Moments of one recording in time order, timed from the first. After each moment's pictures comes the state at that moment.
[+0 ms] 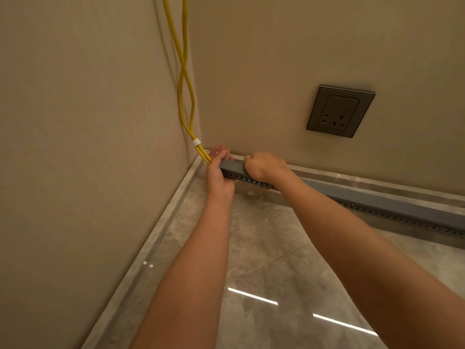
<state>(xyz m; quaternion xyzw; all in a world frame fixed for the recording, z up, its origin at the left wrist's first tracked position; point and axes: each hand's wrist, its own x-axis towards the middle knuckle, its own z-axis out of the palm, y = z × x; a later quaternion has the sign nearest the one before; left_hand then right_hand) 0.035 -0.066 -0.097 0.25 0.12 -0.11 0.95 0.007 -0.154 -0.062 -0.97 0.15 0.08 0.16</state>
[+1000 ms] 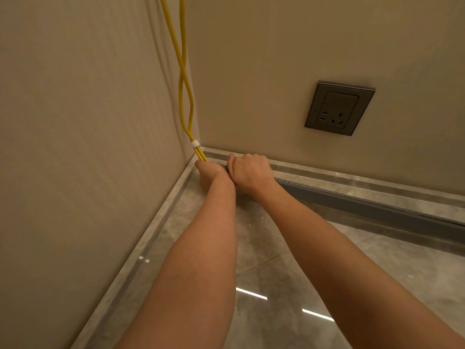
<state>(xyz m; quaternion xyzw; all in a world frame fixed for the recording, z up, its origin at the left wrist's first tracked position) 0.016 -0.074 -0.071 0.40 0.37 -0.05 0.84 -0.005 -0.129 -0.075 -0.99 0.02 -0.10 0.05</state>
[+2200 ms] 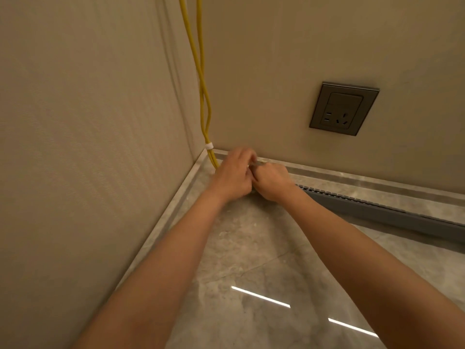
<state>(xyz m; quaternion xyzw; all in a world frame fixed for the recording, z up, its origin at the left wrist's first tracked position) 0.019 -0.048 -0.097 0.88 -0.35 0.09 0.32 -0.016 -0.163 -0.091 -1.00 -0.02 -0.05 -0.01</state>
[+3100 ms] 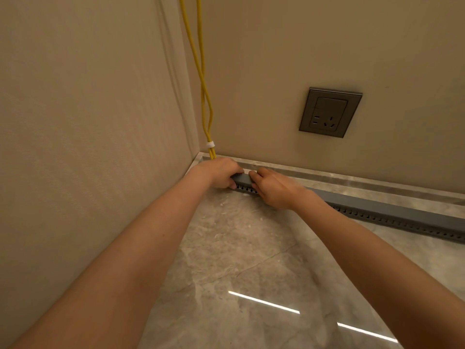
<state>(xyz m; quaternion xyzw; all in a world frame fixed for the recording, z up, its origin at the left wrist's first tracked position) 0.054 -0.047 -0.067 0.89 -0.45 -0.11 -0.05 -0.040 -0.186 -0.094 -1.00 -0.09 0.00 0.00</state>
